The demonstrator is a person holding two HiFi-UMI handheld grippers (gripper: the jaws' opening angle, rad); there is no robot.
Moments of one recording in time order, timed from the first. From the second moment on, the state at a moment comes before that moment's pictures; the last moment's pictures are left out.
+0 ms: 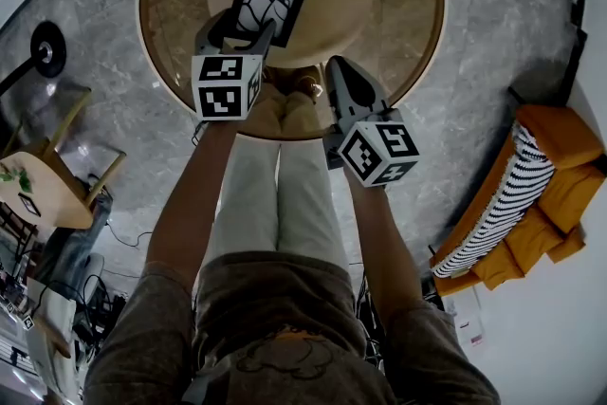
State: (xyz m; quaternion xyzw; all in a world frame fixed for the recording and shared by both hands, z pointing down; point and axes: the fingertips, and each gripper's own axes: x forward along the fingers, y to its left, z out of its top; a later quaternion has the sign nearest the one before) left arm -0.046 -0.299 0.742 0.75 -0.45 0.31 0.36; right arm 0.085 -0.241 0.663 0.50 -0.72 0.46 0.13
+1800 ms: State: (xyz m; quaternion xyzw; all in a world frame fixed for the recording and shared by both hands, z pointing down) left arm -0.053 -0.305 0.698 0.75 -0.48 0.29 0.35; right arm 0.090 -0.234 0.637 0.51 -0.72 0.46 0.12
